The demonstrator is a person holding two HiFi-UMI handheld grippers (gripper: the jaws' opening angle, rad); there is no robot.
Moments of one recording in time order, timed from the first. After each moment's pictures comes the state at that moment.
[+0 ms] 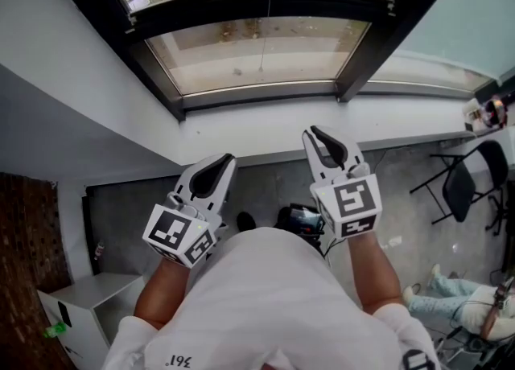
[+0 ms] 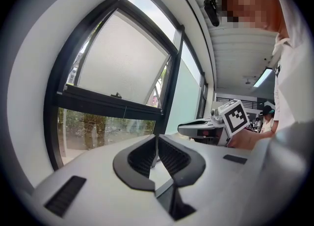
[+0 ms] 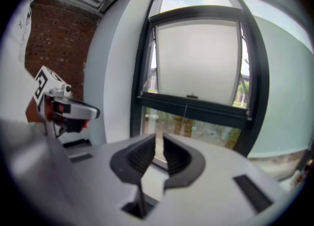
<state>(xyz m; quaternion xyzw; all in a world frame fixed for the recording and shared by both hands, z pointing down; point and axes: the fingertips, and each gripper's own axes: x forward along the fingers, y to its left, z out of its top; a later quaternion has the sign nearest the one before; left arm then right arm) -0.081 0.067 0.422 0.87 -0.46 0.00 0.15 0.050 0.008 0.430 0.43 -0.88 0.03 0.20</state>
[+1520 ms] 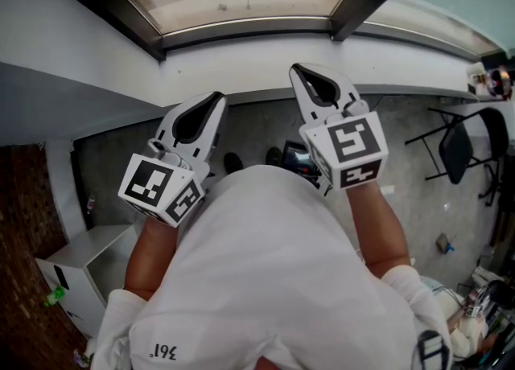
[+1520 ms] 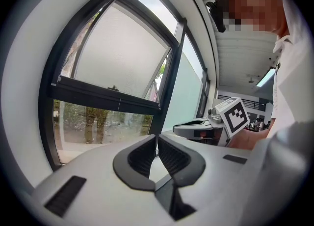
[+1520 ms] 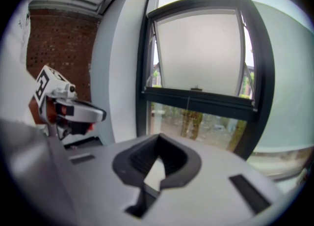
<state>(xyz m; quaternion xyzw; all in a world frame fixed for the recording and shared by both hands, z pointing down) -0.032 0.062 0.429 0.87 -0.47 0.02 0.17 0.071 0.006 0.443 0.39 -0.89 0.06 0.22</state>
